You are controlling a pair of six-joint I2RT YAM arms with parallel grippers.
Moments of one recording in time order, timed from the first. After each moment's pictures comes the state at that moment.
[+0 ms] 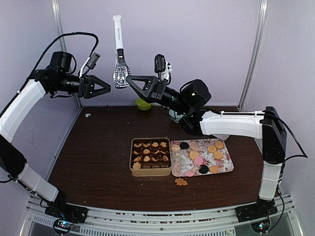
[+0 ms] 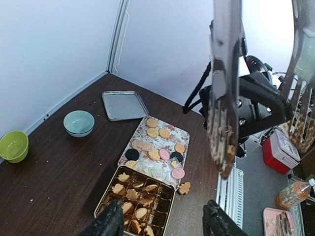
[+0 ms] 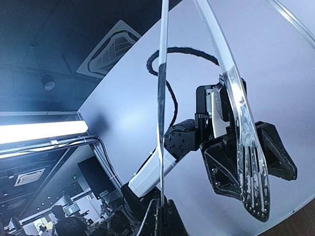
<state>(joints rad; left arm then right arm) -0.24 1.47 1.67 -0.84 1.06 0.25 0.92 1.93 1.54 1.09 -0.56 1.13</state>
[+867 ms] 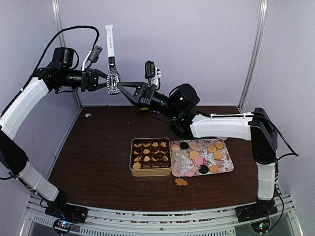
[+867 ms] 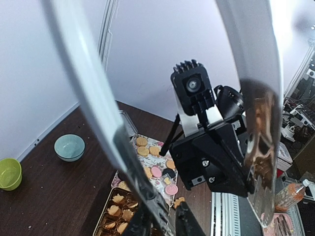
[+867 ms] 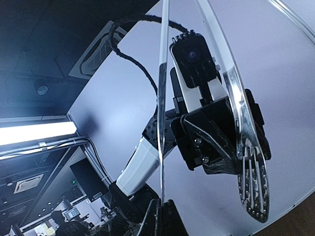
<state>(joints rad) -0.26 1.50 1.71 -0.70 1.14 0.17 0.96 2.04 1.62 1.07 -0.52 1.13</state>
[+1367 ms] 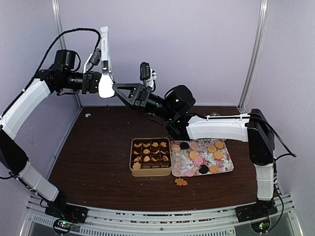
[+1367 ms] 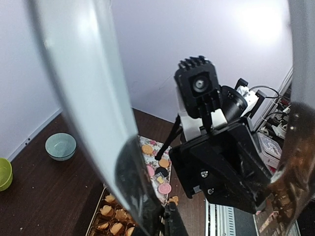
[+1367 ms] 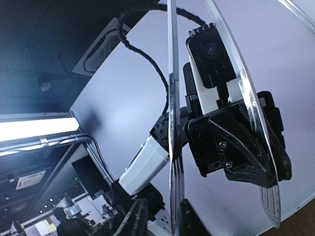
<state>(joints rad) -0.27 1.51 1.68 -0.69 1.16 0.18 0.98 2.07 1.66 1.06 -0.52 1.11</state>
